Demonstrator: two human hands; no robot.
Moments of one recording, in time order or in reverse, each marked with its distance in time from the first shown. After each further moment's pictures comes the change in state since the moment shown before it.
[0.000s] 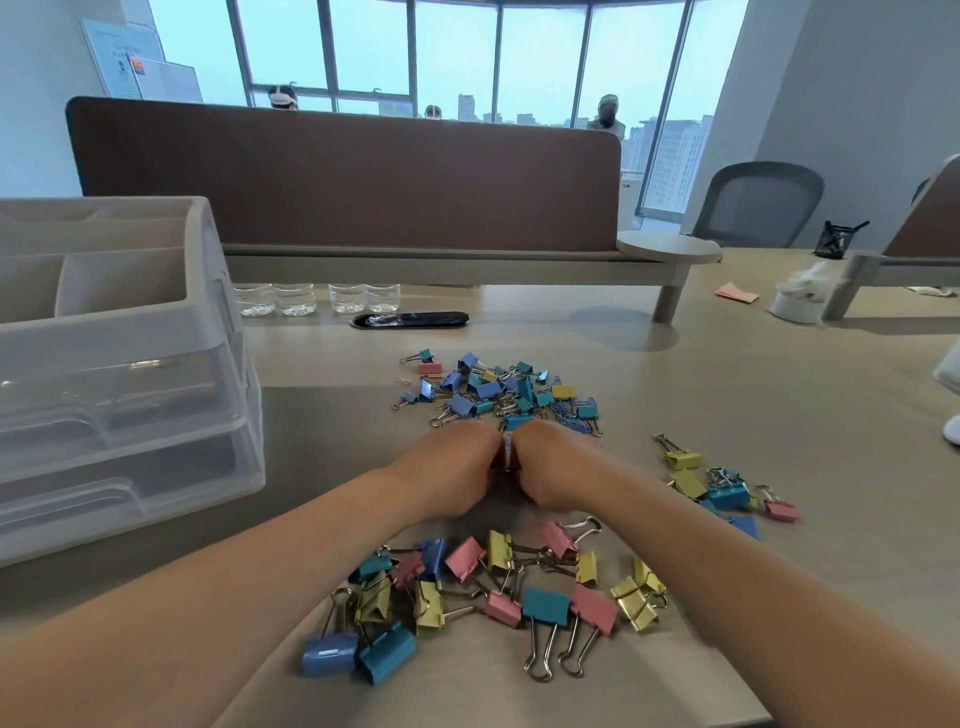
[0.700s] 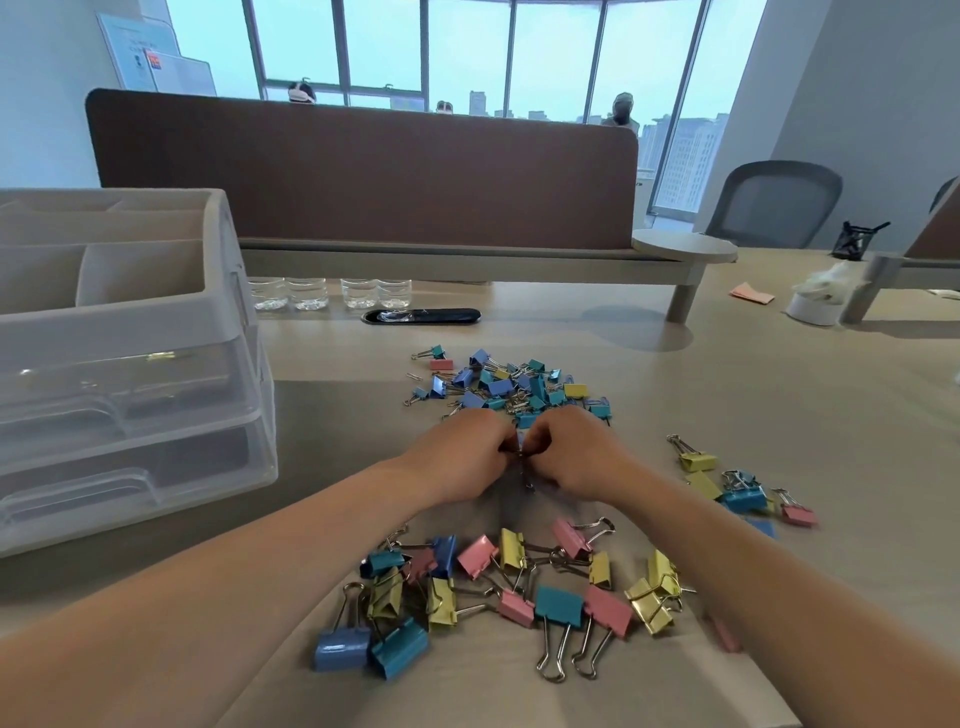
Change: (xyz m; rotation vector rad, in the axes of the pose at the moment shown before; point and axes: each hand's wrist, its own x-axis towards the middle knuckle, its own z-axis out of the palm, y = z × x) left_hand 0.004 -0.003 -0.006 -0.103 0.029 -0.032; right_hand -0.006 0.011 -0.001 0.412 0.157 0.007
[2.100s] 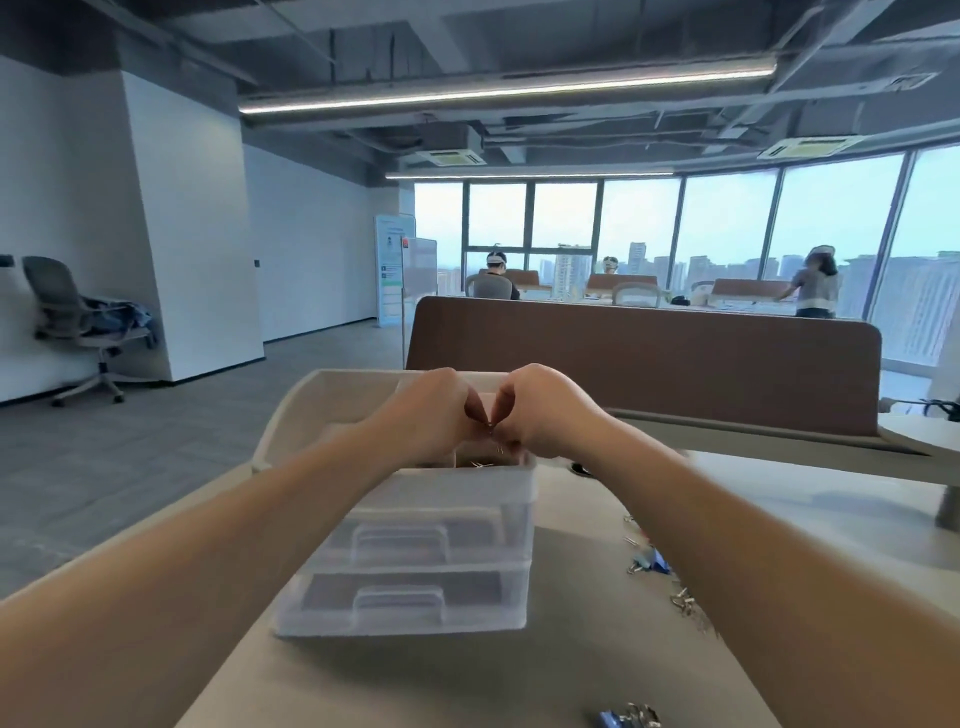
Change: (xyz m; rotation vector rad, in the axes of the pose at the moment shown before) left_hand -0.158 -0.102 -0.256 0.167 0.412 -0.374; right_hand 0.045 -0.309 -0.053 -0.035 0.140 -0.503
